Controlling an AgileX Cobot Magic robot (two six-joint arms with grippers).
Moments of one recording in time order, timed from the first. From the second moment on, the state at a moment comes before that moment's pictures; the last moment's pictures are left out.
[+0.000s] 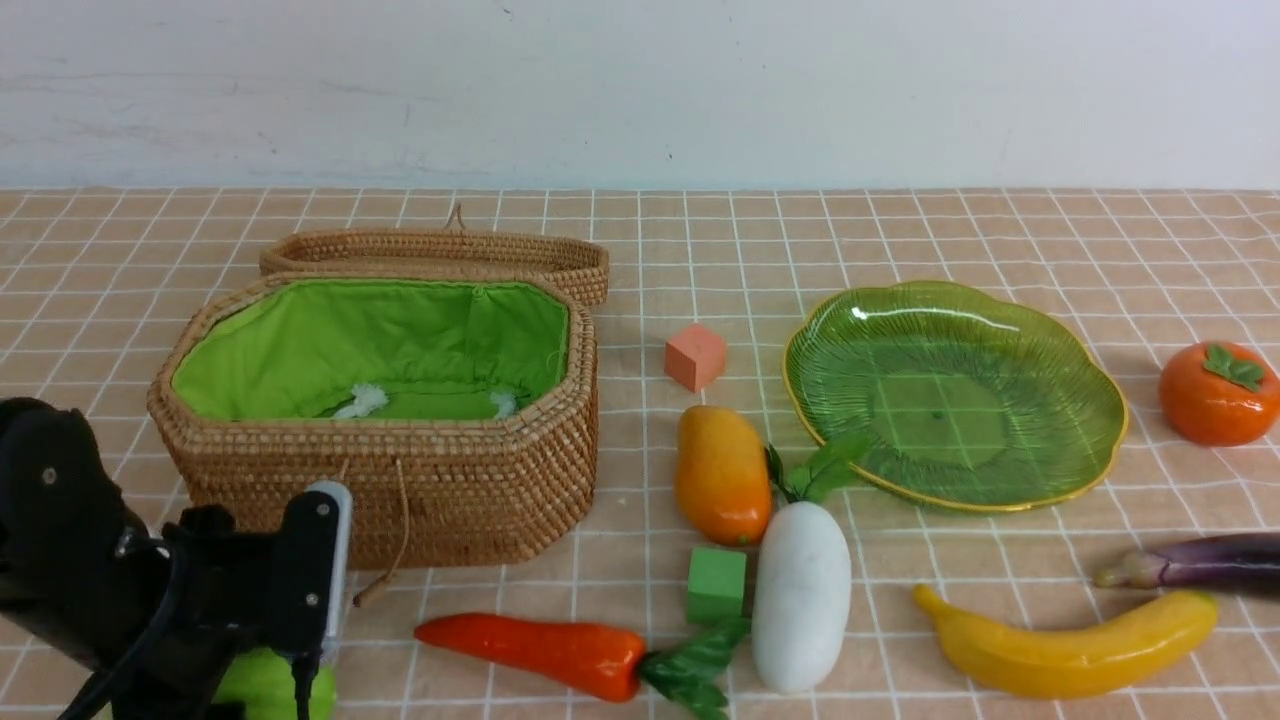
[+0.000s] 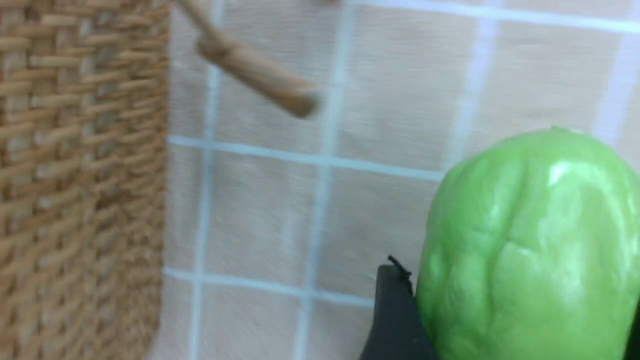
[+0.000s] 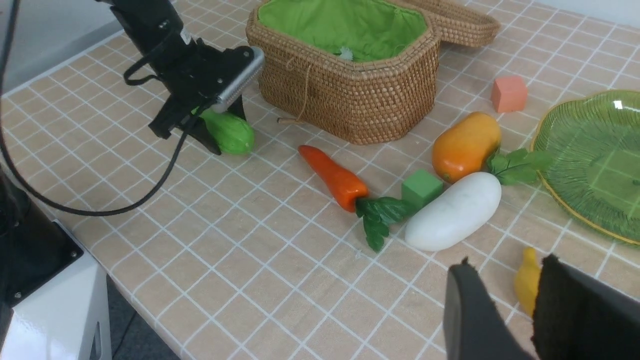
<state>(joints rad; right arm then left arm) 0.59 0.37 -0.96 0.22 1.09 -0.08 -0.14 1.42 -0.72 -0.18 0.68 1.41</state>
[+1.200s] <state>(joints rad) 0.59 0.37 -0.87 0.16 0.80 0.08 -0.22 1.66 -1.25 -0.21 0.43 1.18</state>
